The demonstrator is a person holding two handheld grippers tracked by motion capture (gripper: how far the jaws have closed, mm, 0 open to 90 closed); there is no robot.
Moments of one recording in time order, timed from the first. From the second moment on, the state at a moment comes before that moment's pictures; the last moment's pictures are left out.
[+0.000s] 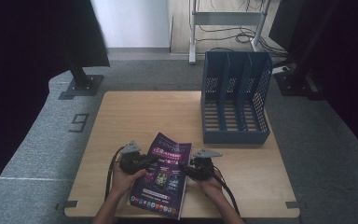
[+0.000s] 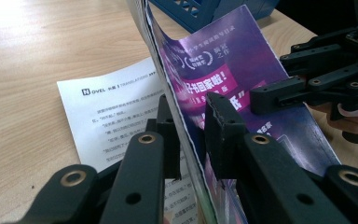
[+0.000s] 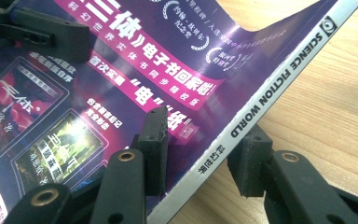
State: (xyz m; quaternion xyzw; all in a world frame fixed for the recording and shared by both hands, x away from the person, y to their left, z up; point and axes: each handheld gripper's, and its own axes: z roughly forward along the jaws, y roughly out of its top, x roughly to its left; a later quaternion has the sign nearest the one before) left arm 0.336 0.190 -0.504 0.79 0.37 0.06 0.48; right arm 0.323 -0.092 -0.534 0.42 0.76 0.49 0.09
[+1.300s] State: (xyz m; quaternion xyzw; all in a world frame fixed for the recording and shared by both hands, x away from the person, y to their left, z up) left arm 0.334 0.198 -0.498 0.78 0.36 0.03 0.51; right arm 0.338 -0.095 -0.524 0.41 0.74 0.53 0.05
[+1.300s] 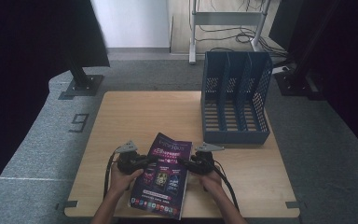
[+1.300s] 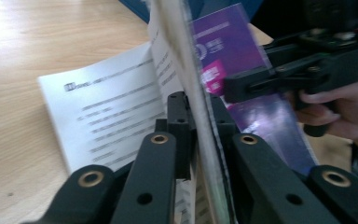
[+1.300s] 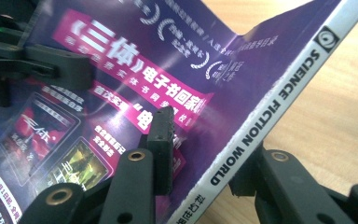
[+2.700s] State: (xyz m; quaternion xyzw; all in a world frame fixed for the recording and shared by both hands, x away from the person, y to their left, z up) left arm 0.326 0.177 -0.437 0.77 0.28 0.17 0.55; right arm 0.321 -0.113 -0.443 0.33 0.72 0.58 0.19
